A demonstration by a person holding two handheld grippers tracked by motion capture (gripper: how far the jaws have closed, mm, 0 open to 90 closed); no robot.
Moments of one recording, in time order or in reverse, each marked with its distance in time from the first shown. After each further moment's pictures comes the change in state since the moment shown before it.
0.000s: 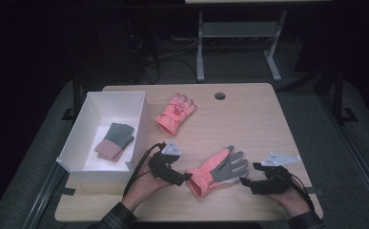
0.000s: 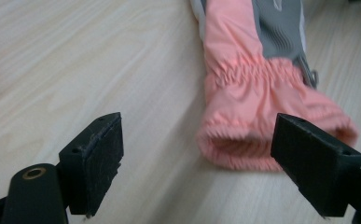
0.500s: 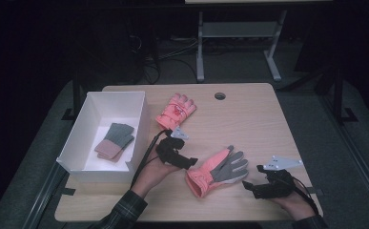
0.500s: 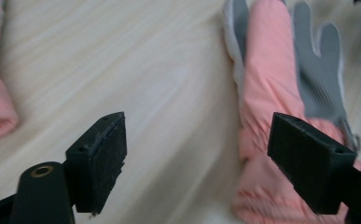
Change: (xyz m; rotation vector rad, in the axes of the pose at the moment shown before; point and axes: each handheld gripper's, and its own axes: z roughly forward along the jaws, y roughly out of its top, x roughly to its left) left arm 0.021 0.038 0.014 0.000 0.055 -0.067; right arm 0.000 -0.010 -0.002 0.009 -0.019 -0.003
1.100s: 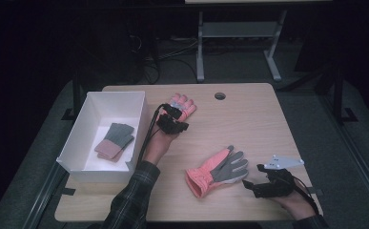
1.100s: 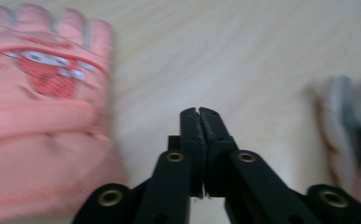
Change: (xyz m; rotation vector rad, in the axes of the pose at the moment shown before) left arm 0.074 0.050 0.021 -0.021 0.162 -0.107; right arm -0.003 0.001 0.000 -0.012 0.007 0.004
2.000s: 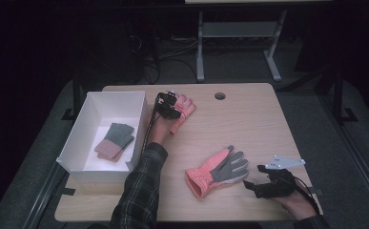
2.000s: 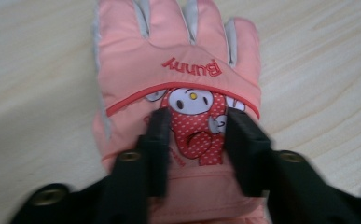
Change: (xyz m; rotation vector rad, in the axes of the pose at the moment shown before) left arm 0.062 0.015 0.059 0.094 0.199 -0.126; right arm -0.002 -0.002 -0.001 0.004 0.015 0.010
